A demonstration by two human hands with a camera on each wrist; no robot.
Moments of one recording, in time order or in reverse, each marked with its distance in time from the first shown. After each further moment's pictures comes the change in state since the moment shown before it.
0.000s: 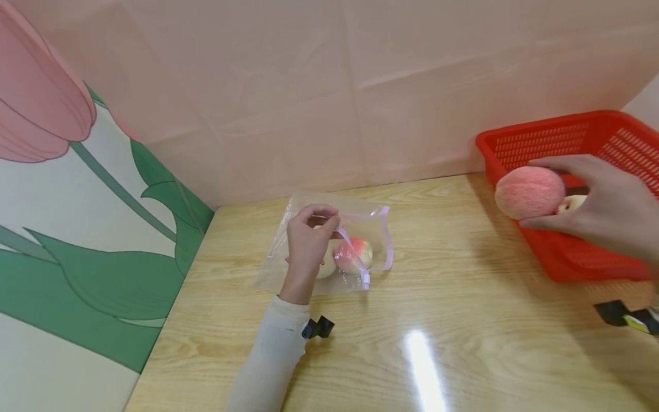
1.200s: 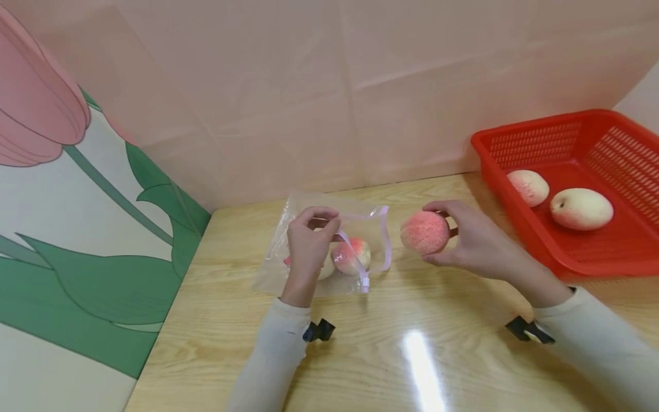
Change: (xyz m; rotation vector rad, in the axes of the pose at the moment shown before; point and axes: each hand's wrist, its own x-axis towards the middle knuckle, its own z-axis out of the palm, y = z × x) left_hand -0.005 0.001 0.005 -0.026 0.015 0.030; right_hand -0.002 -0.074 0.097 0.225 -0.184 -0.241
